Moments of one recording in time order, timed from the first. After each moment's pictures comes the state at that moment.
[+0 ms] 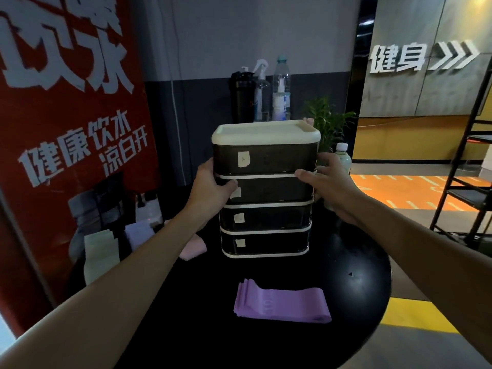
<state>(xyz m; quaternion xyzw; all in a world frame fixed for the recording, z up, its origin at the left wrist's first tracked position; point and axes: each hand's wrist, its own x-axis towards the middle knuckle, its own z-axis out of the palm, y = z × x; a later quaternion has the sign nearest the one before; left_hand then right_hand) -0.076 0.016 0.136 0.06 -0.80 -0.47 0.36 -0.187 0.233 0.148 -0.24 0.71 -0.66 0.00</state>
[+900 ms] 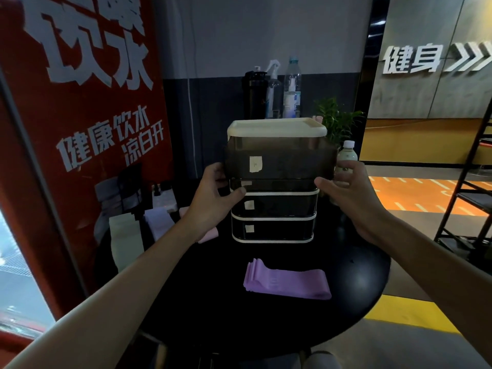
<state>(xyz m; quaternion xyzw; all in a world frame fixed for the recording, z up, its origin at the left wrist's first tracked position) -0.011 0.035 0.120 0.07 -0.79 -0.50 0.35 -0.126 0.269 0.136 -0.25 0.69 -0.67 -0.03</state>
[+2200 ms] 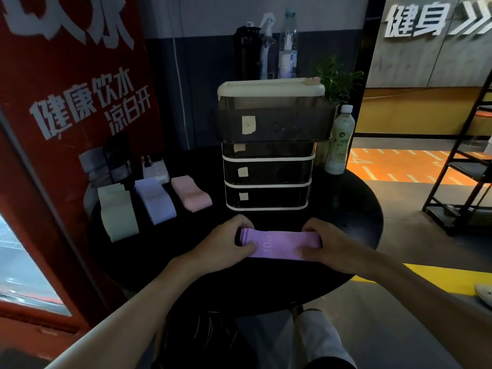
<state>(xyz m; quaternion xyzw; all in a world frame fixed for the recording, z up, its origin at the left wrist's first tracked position) 0.013 0.056 0.003 0.04 -0.92 -0.38 0.09 -0.102 0.294 0.016 -0.38 0.87 -0.29 0.09</state>
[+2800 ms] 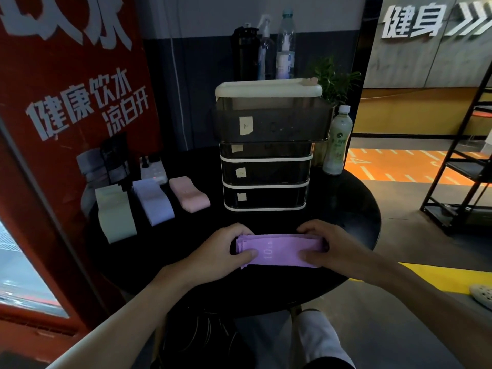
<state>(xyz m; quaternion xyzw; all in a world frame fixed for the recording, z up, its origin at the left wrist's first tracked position) 0.031 0.063 0.003 -0.02 -0.90 -0.42 0.11 -0.095 0.305 0.017 -0.41 0.83 -0.38 0.09</state>
